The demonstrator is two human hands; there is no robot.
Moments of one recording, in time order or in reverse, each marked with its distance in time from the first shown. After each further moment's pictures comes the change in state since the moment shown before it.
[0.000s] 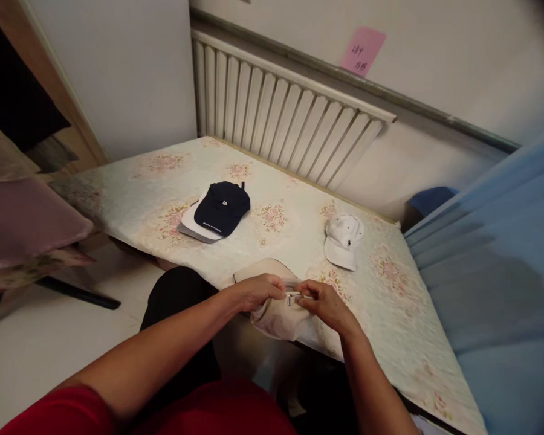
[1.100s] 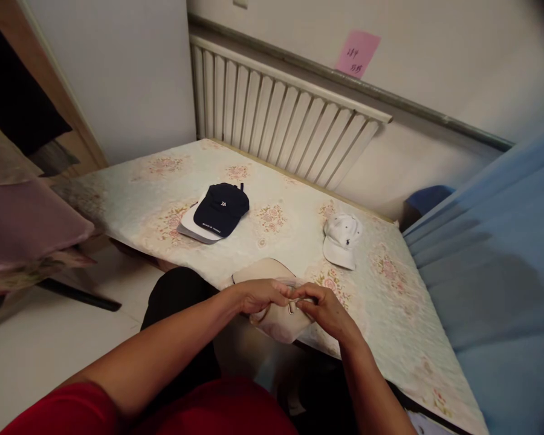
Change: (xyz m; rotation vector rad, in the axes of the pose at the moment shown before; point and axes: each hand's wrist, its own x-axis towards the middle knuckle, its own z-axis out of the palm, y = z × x) left_hand -0.003 0.003 0.008 -0.167 -0.301 -0.078; right_hand -0.016 -0.012 0.004 -0.063 0.026 -0.162
